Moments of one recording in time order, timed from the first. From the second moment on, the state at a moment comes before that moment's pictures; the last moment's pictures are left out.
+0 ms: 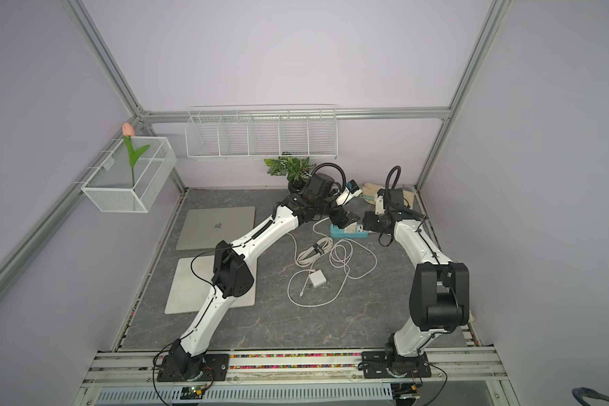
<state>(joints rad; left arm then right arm) -0.85 2.45 2.49 -0.59 0.36 0.28 0.04 1.64 1.24 -0.51 -0.19 0.17</state>
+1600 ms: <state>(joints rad) -0.86 2.48 2.40 -0.53 0.25 0.37 0.05 1.79 1.32 -0.43 -0.27 0.19</state>
